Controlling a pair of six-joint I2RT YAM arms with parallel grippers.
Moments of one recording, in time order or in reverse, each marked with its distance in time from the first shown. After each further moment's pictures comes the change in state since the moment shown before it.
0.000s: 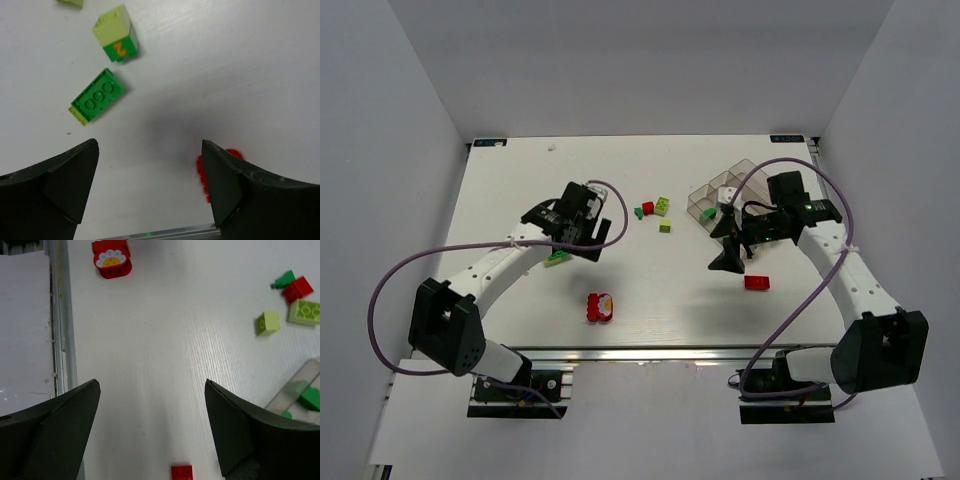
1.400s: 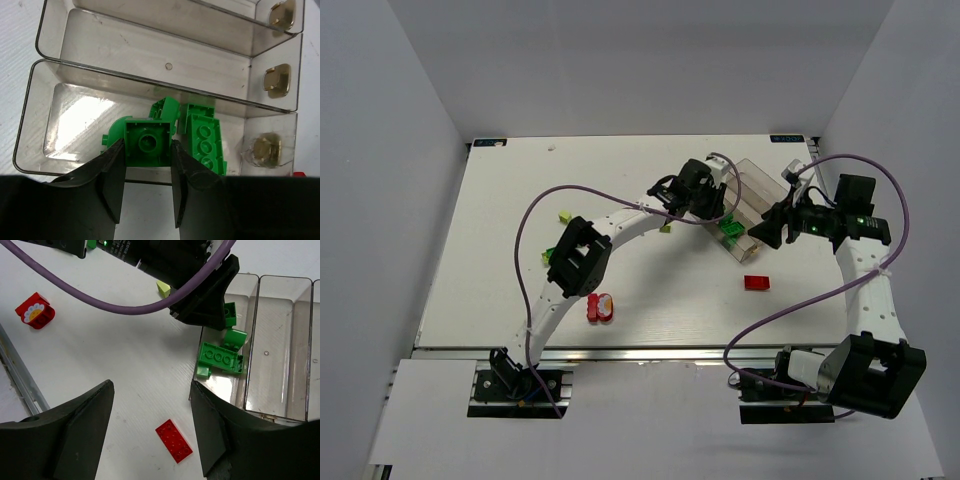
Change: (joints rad) left arm -0.273 1.004 0.949 0.501 0.356 -0.113; right arm -0.376 -0.101 -0.048 0.203 -0.021 0.358
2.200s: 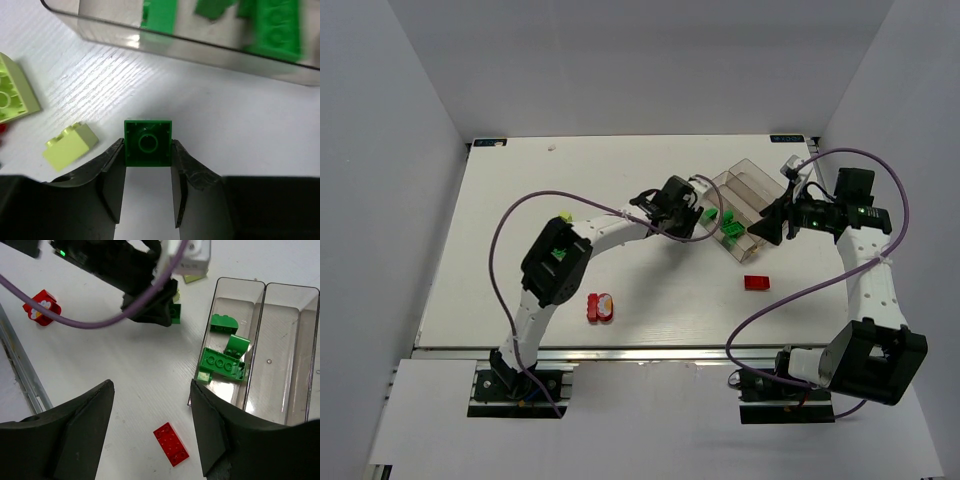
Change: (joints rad) left arm 0.000 -0.209 -0.377 -0.085 -0.130 0.141; right arm 0.000 0.074 0.065 -0.062 -0.039 -0.068
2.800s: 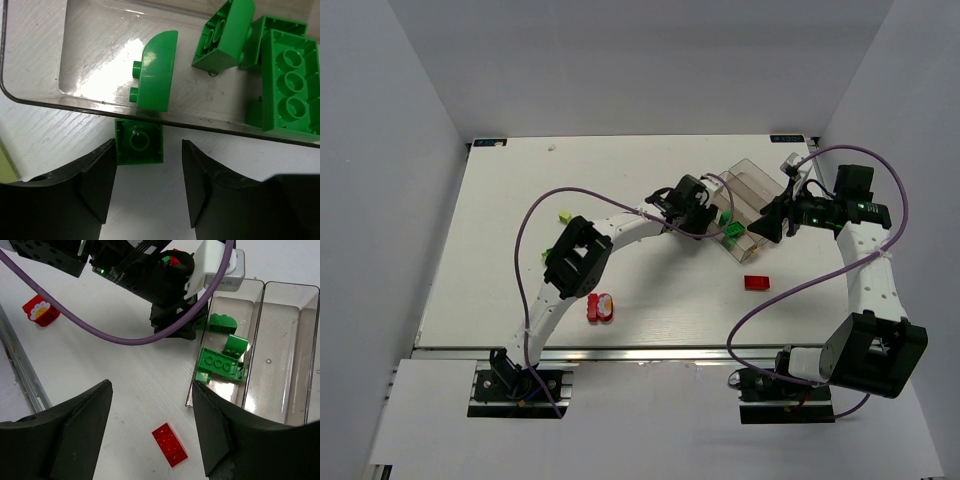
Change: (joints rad) left arm 0.003 0.172 0.216 -0.005 0.027 -0.002; right arm 0.000 0.027 0.019 -0.004 0.000 0.001
